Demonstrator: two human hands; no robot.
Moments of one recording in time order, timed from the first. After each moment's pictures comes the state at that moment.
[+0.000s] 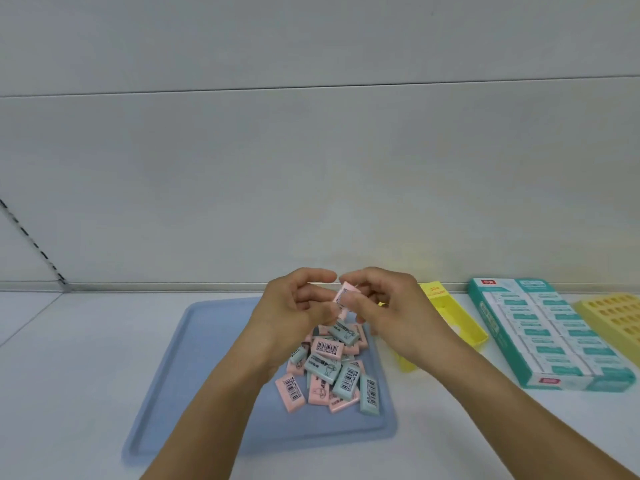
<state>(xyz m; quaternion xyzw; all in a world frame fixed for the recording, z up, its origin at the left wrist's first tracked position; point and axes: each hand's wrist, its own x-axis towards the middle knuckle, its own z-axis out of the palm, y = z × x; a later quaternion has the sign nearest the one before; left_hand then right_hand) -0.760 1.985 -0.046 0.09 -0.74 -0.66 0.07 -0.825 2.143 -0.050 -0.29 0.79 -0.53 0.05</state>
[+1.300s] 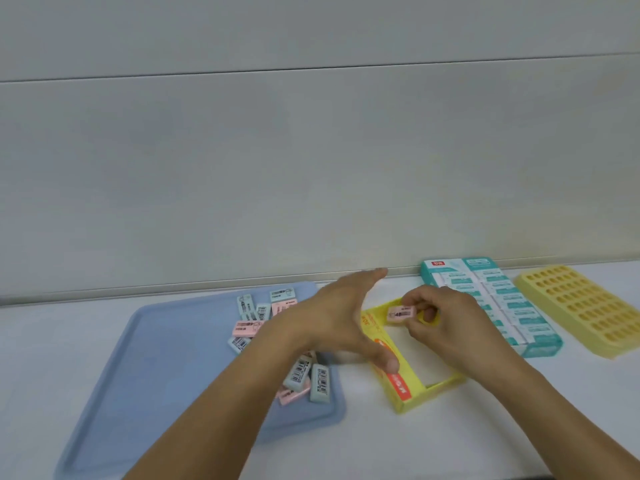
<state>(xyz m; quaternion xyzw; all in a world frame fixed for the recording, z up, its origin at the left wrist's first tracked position) -0.810 2.069 -0.045 -0.12 -0.94 -0.28 -0.14 -0.843 2.264 -0.089 -0.18 0.93 -0.31 -0.05</state>
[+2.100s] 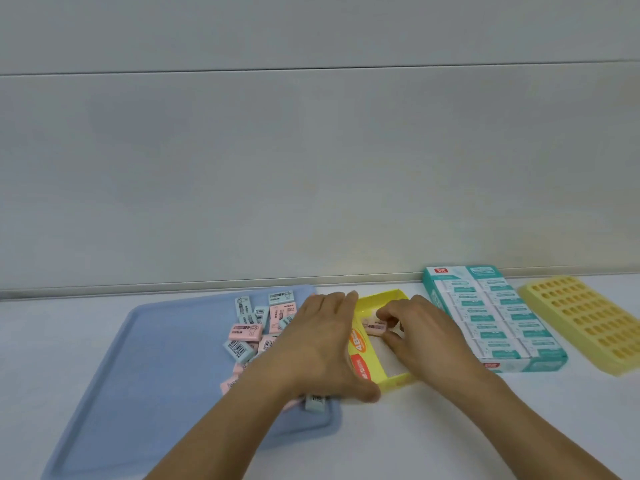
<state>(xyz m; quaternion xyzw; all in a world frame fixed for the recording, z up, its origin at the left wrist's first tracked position) -0.786 2.067 -0.067 -0.09 -0.98 -0.16 -0.07 -0.843 2.232 -0.092 -0.22 0.96 -0.17 -0.03</state>
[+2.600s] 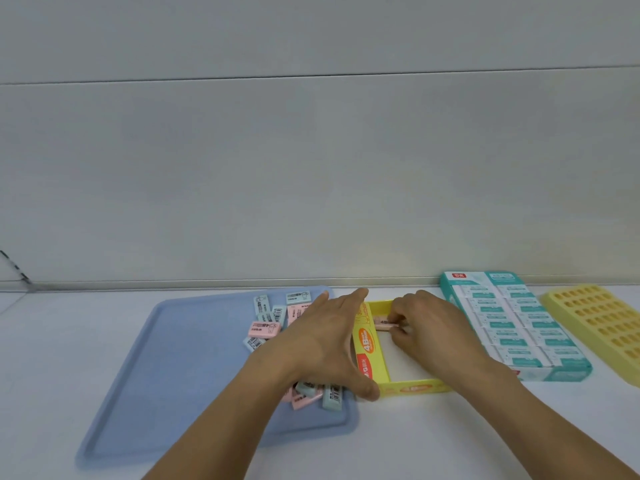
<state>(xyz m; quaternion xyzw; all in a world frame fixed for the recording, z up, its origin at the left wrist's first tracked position) -0.782 2.055 -0.047 -0.07 -0.97 -0.21 -0.14 -0.853 2.220 -0.086 -0.26 0.96 -0.10 -0.06</state>
